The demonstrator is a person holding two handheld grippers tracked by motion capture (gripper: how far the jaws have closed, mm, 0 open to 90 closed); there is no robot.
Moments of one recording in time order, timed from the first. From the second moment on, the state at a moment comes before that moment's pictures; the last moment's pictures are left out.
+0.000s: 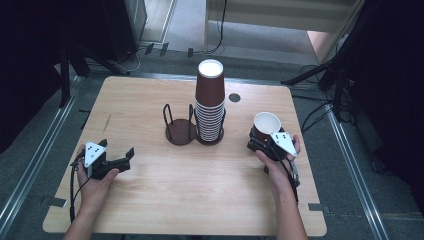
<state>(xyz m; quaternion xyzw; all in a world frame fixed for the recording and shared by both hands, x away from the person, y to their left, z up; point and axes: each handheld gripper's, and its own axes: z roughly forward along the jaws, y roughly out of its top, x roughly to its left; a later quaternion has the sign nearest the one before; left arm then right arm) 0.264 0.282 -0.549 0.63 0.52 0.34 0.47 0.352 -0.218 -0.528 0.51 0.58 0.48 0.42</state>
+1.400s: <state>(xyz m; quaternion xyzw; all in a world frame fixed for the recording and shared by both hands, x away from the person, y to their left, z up) 0.264 0.281 -0.549 0.63 0.52 0.34 0.47 0.278 -0.251 -0.492 0.47 0.58 0.51 0.43</state>
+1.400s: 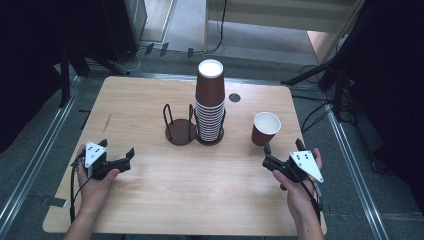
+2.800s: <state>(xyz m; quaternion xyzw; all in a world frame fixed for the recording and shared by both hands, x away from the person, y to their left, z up) 0.263 0.281 -0.549 0.63 0.52 0.34 0.47 0.209 -0.329 -0.528 0.51 0.57 0.46 0.44</state>
